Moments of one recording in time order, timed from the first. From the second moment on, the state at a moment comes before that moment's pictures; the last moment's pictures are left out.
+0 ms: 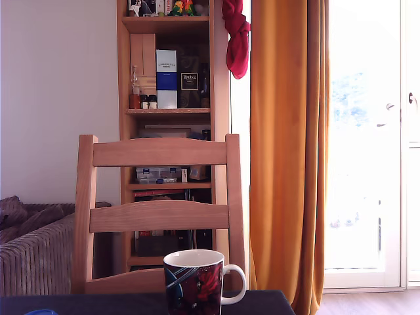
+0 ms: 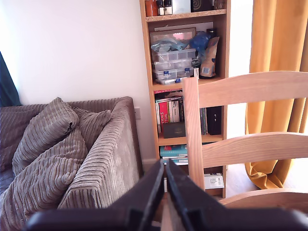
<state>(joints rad) -0.01 0.00 0.02 -0.01 0.00 0.00</state>
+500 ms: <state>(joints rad) 0.00 0.00 0.01 -0.08 0.06 -0.22</state>
